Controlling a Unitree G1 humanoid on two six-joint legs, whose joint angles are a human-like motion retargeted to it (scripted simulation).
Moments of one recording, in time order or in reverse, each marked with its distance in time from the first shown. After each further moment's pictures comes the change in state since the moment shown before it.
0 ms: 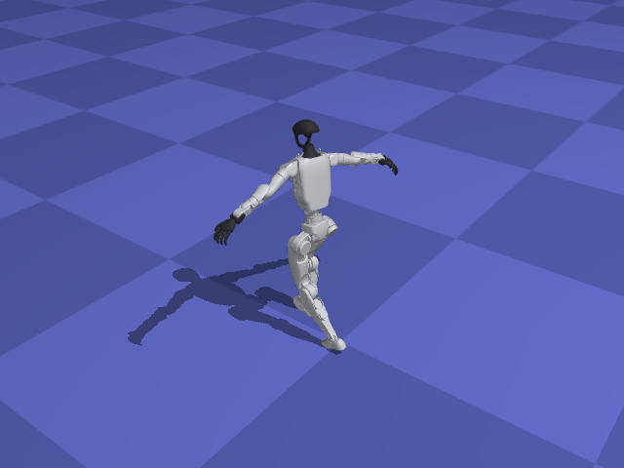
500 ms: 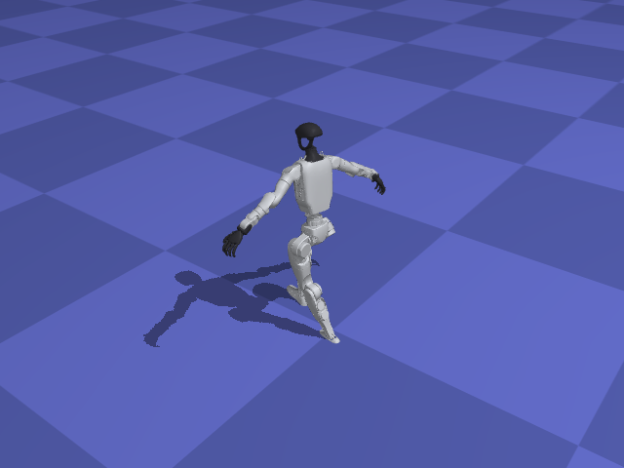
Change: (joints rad) left arm 0.010 -0.134 -0.067 -0.112 0.025 -0.001 -0.040; right arm -0.059 0.260 0.183 -0.116 -0.027 -0.009 0.066; waist 0.004 -0.065 -0.024; left_leg 0.061 -0.165 -0.056 -0.342 -0.126 0.197; right_leg -0.242 -0.189 0.030 0.194 0.274 0.124
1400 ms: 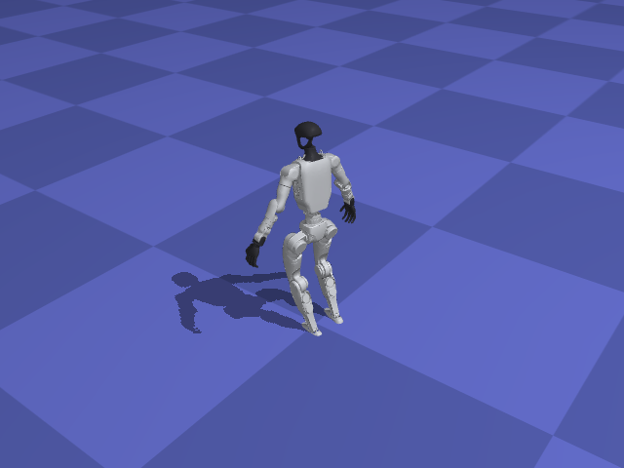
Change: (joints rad) left arm -0.126 -0.430 -0.338 0.019 -0.108 -0.071 0.011; right arm -0.115 0.528 0.431 -0.075 -0.024 -0.098 -0.126; waist 0.089 0.004 0.006; left_leg -0.198 0.110 0.131 0.173 0.023 -0.036; right_leg 0.558 0.040 0.013 -0.129 -0.271 -0.063
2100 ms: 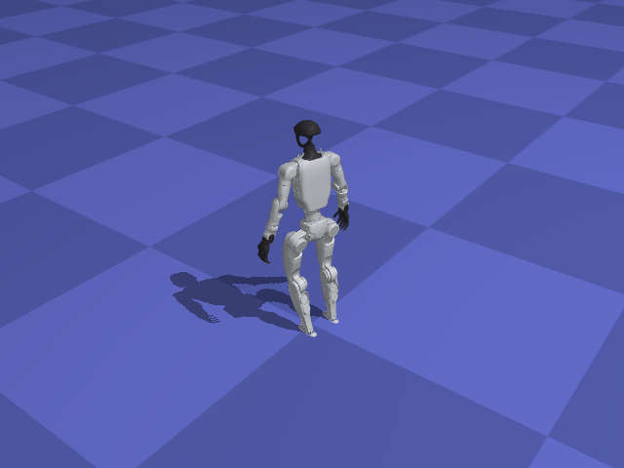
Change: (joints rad) left arm -0.048 -0.221 -0.093 0.028 -0.031 -0.009 0.102; right arm 0.006 0.190 0.052 0.000 0.030 -0.017 -0.087; waist -0.038 0.008 -0.055; left_leg -0.016 0.092 0.007 -0.077 0.047 -0.050; right_leg 0.154 0.129 0.057 -0.466 0.193 0.012
